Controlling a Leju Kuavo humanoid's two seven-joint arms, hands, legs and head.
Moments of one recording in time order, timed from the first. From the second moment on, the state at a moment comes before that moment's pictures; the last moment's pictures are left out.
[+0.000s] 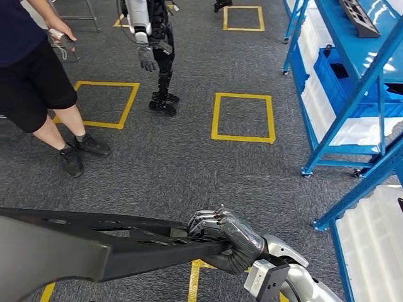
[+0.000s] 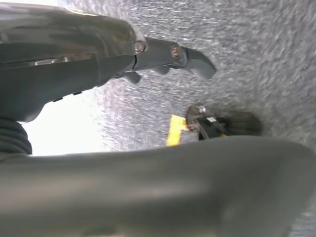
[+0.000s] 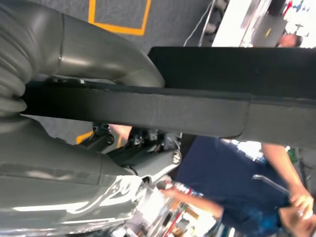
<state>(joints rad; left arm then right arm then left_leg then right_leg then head) -0.09 -0.12 1.23 -0.21 -1.07 -0.06 -0.21 -0.13 -0.26 0.65 -1.80 0.10 0.21 -0.47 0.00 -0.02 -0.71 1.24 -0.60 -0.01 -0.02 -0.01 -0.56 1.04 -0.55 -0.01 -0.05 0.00</state>
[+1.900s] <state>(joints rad) -0.09 -0.11 1.24 -0.21 -1.07 -0.07 -0.19 -0.13 -0.24 0.65 -1.77 0.07 0.23 -0.46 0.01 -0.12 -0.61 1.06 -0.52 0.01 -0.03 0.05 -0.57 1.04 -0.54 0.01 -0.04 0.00</state>
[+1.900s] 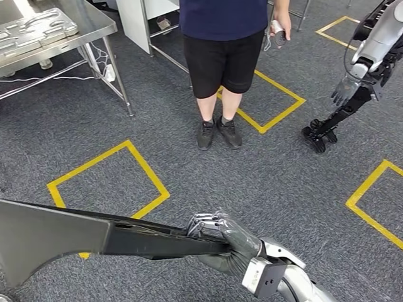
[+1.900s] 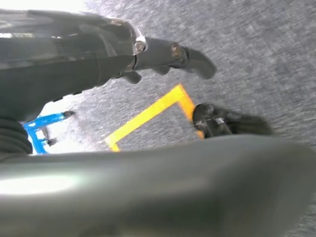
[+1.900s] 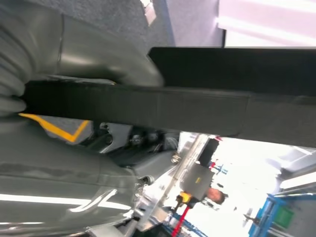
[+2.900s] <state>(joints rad) -0.09 -0.11 1.24 -0.21 -1.07 -0.07 -0.18 -0.11 -0.24 0.65 -1.76 0.07 0.24 -0.47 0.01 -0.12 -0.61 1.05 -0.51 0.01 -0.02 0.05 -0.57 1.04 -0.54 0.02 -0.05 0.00</state>
